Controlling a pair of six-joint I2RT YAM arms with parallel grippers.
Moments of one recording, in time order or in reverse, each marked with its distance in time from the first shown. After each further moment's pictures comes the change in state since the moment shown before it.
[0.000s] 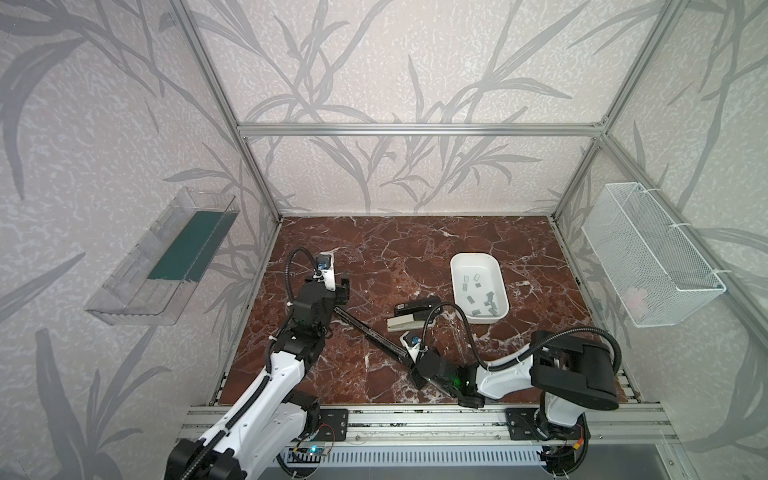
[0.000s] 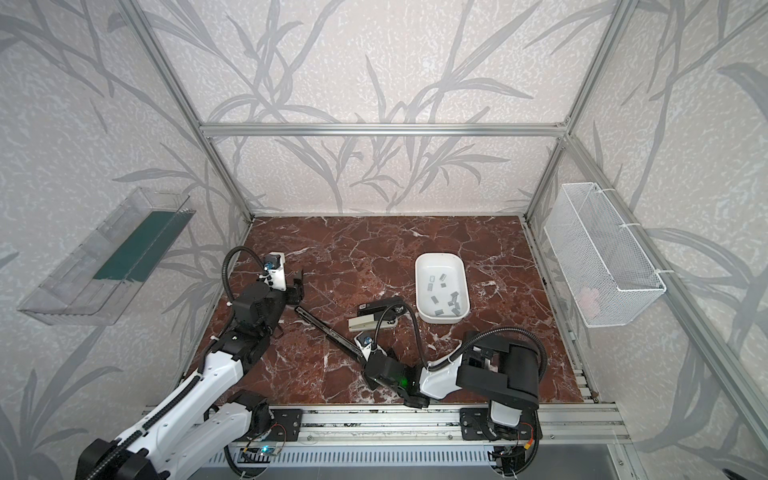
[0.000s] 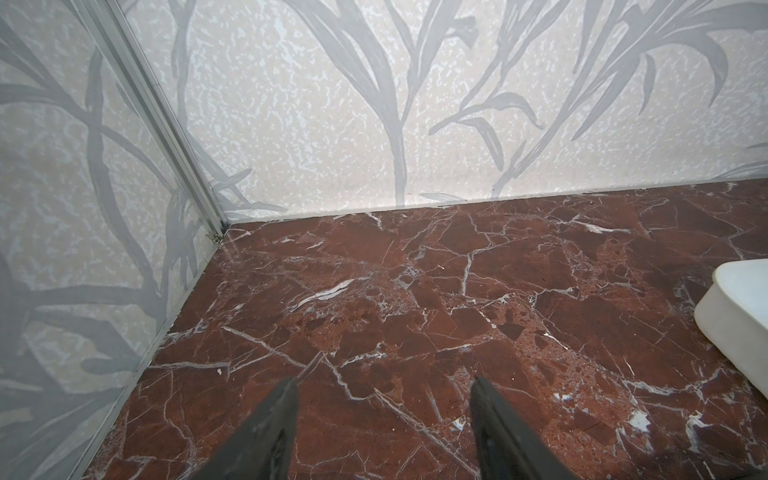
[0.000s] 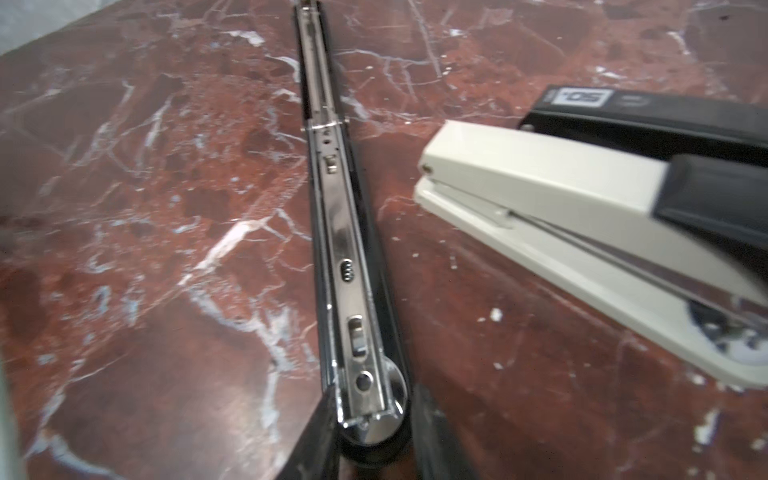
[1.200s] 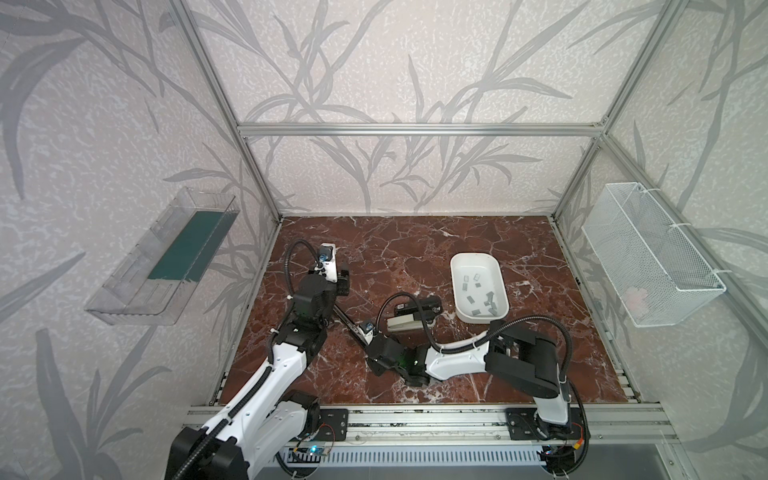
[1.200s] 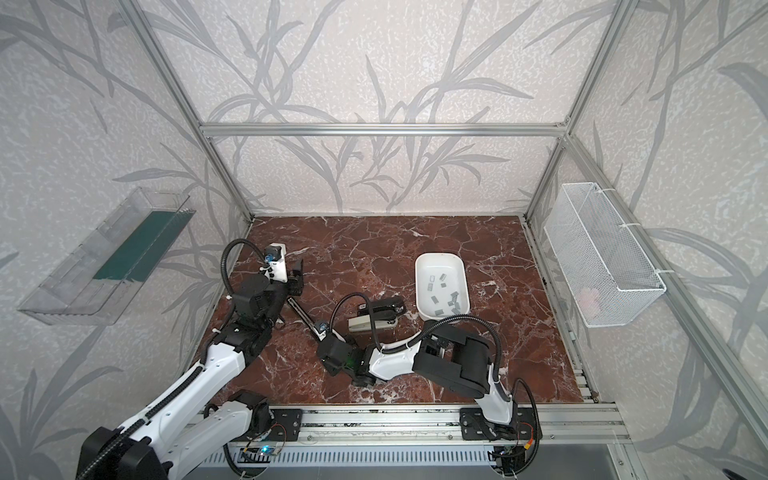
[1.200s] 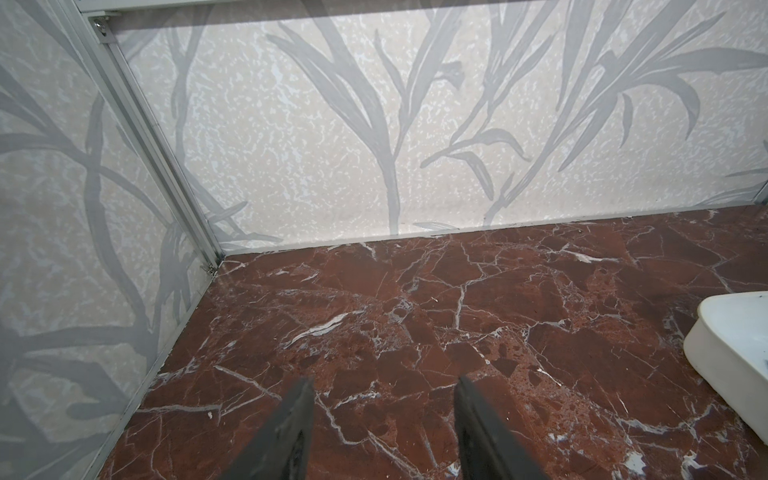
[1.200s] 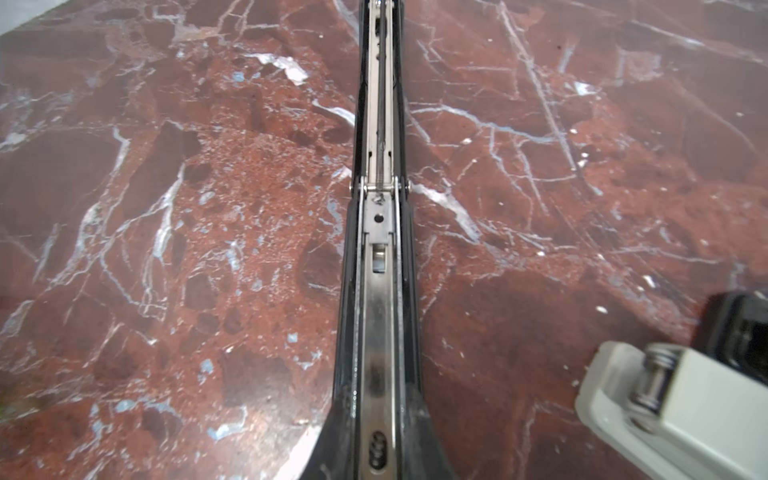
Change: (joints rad) left arm 0.000 0.060 0.050 0.068 0.016 0.025; right arm 0.001 0.311 0.561 -0.357 -0.022 0.011
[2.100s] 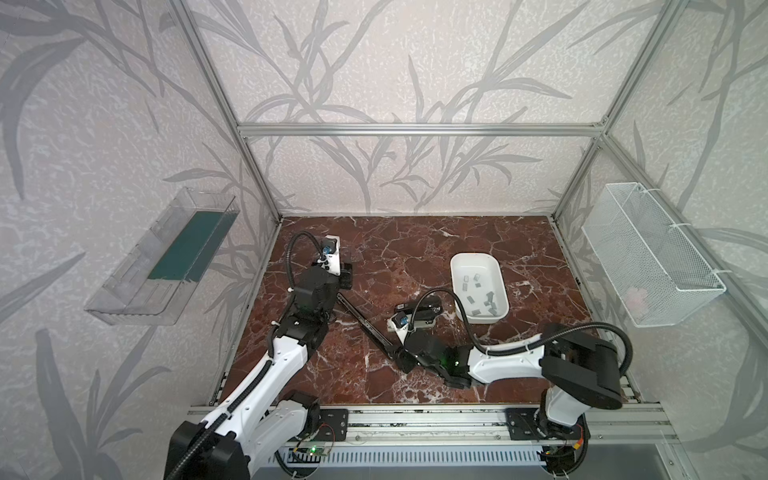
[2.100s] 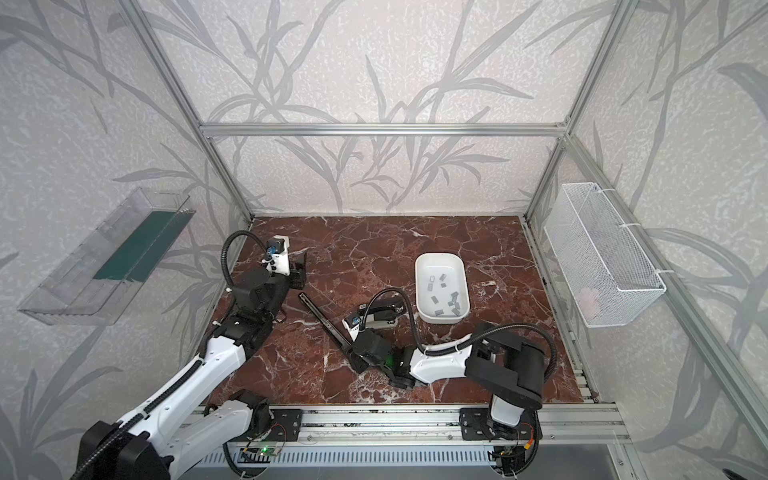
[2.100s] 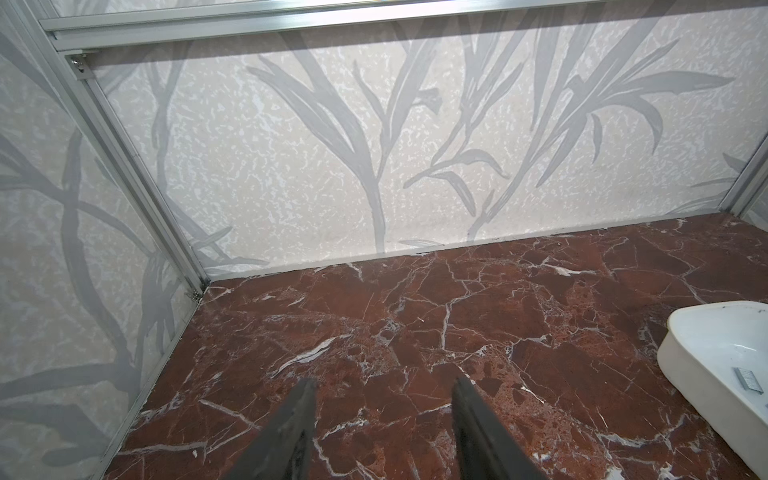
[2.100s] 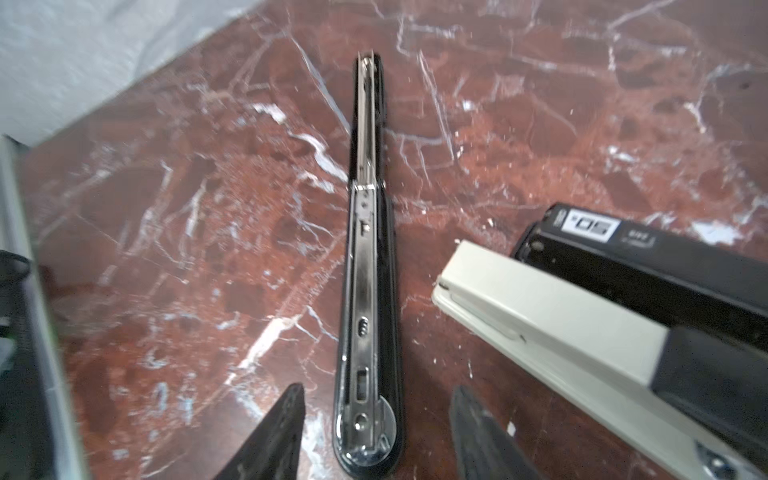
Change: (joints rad) left arm -0.018 0.033 0.078 -0.013 0.037 0.021; right arm -0.068 -0.378 -0.370 0.183 -0.087 -0.026
